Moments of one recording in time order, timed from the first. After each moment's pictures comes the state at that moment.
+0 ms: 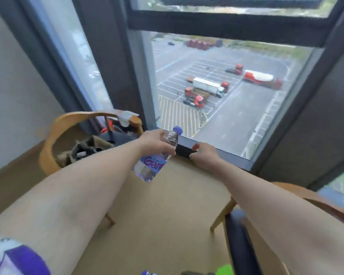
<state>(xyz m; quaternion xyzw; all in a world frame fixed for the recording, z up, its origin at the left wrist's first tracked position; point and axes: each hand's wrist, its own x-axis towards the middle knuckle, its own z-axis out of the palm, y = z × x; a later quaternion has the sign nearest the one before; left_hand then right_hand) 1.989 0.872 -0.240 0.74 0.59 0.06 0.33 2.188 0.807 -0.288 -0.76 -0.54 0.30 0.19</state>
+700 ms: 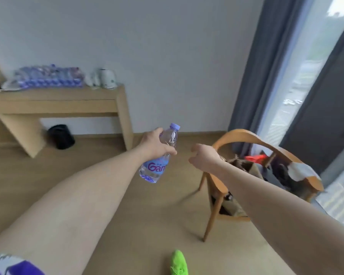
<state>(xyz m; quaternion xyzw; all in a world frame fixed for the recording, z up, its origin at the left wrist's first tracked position) 1.477 0.691 -0.192 0.35 0.86 0.35 0.16 1.625 0.827 -0.221 -0.37 -0.90 0.24 0.04</state>
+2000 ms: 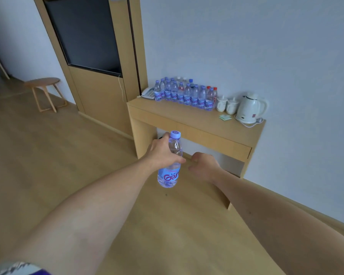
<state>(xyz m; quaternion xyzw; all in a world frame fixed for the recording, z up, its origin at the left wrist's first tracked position) 0.762 0.493 -0.191 0.09 0.92 0.39 0.02 0.792 0.671 -0.222 -0.06 -0.96 0.26 -0.06</state>
